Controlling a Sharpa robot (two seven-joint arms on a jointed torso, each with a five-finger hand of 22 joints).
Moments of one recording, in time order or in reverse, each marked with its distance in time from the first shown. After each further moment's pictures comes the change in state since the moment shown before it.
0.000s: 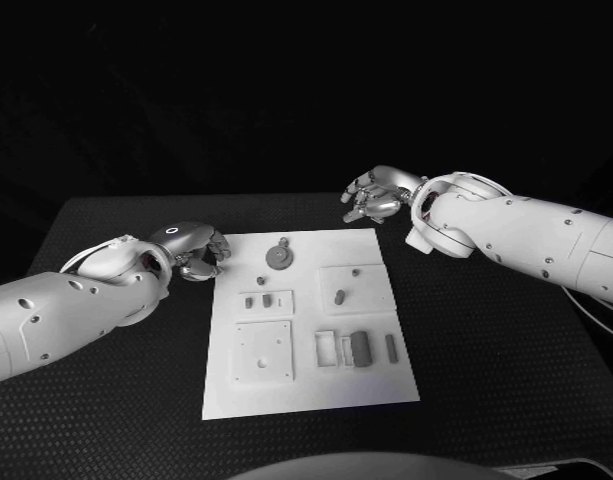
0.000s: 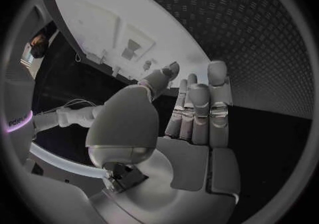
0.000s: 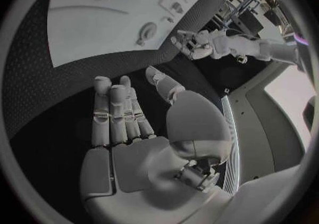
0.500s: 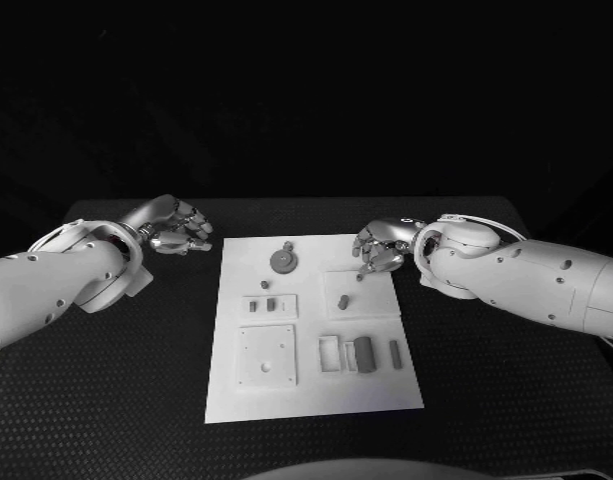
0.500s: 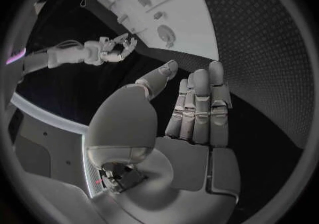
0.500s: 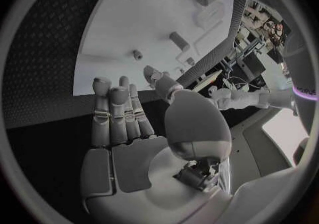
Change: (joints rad) left arm 0.073 -0.125 0.022 0.092 0.471 0.019 0.033; left_hand -0.022 -0.021 0.009 0.015 -0.029 -0.007 0.015 0.018 0.006 0.000 0.008 0.009 0.047 -0.138 0.021 -0.208 -0.084 0.008 -0.169 0.035 -0.170 -0.080; right arm -0.068 -0.033 -0.057 0.064 -0.351 0.039 -0.042; right_hand 0.040 -0.003 0.003 -0.003 0.000 0.074 0.007 0.043 -0.006 0.121 -0.004 -0.228 -0.171 0.065 -0.003 0.009 -0.005 -0.007 0.064 -0.028 0.010 0.000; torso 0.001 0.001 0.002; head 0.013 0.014
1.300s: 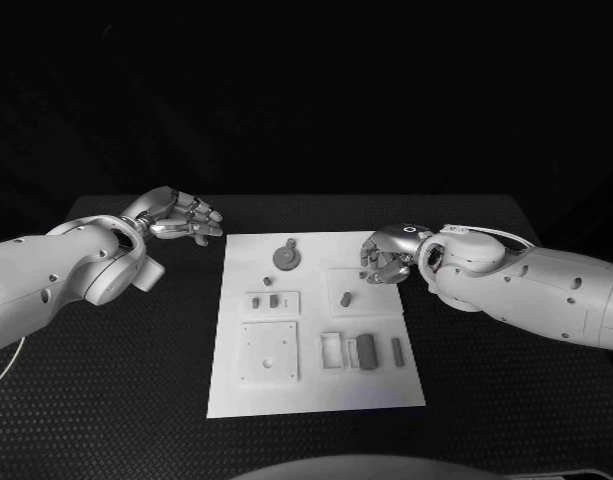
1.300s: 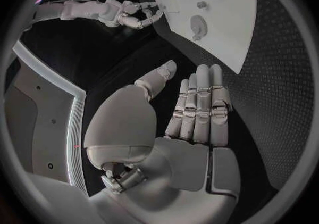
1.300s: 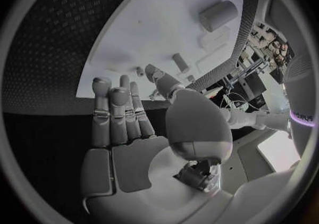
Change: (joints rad) left arm 0.008 -0.011 -0.001 0.024 0.355 0.067 0.059; left_hand -0.028 0.019 -0.022 -0.022 0.000 -0.015 0.003 0.019 0.007 -0.018 0.025 -0.015 0.020 -0.058 0.019 -0.245 -0.042 -0.003 -0.090 0.023 -0.099 -0.170; right arm -0.020 -0.026 -0.016 0.062 -0.148 -0.014 -0.058; right_hand -0.002 -0.025 -0.006 0.006 0.000 0.049 -0.011 0.023 0.001 0.056 -0.015 -0.035 -0.021 0.033 -0.010 -0.003 -0.004 -0.006 0.027 -0.006 0.002 0.000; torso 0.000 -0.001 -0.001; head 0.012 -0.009
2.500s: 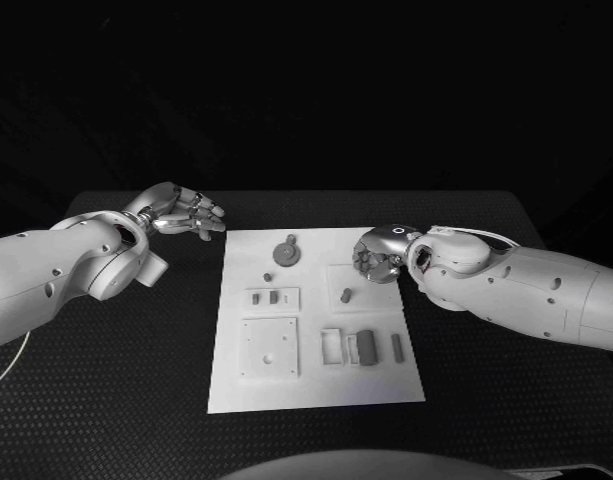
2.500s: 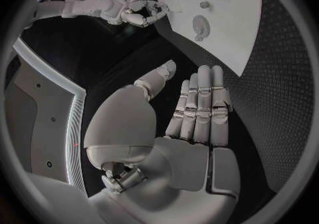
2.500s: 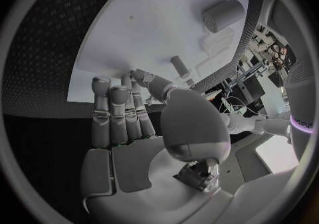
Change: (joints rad) left arm 0.000 0.012 0.000 -0.006 0.015 0.004 0.000; left_hand -0.004 -0.004 -0.008 0.008 0.000 -0.026 0.009 0.000 -0.004 -0.012 0.013 0.000 0.005 -0.011 0.011 -0.046 0.034 -0.025 -0.025 -0.003 0.000 -0.043; right arm -0.019 0.048 0.000 -0.036 -0.033 -0.006 0.001; right_hand 0.088 0.025 0.153 0.023 0.005 0.071 -0.020 0.018 -0.005 0.079 -0.022 -0.164 -0.044 0.020 -0.005 -0.035 -0.010 -0.011 0.014 0.001 -0.015 0.001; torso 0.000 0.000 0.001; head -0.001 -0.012
